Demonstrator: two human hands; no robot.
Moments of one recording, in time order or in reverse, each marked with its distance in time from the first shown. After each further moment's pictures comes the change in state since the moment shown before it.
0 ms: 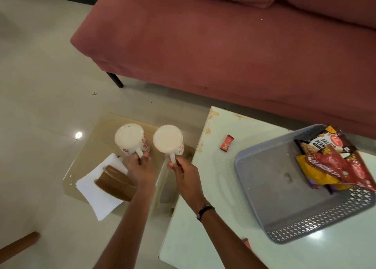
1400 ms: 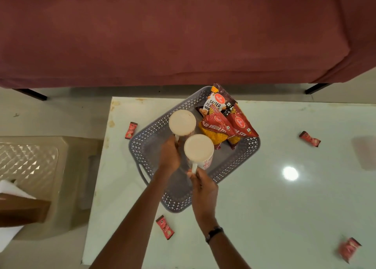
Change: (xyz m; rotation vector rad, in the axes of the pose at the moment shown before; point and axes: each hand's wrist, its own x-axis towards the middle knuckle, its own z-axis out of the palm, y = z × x) left_hand -0.235 -0.047 0.237 0.593 -0.793 0.585; right_hand -0.134 0.120 -0.248 0.013 0.643 0.207
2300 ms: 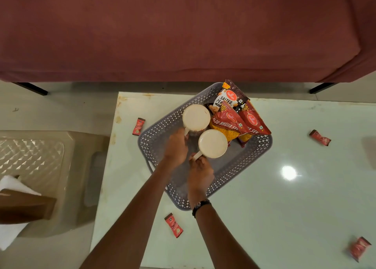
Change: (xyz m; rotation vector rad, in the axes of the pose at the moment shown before) left_hand 0.015 -0.006 -0.019 0.229 -0.135 0.123; right_hand 0.026 -0.019 0.060 0.151 0.187 0.466
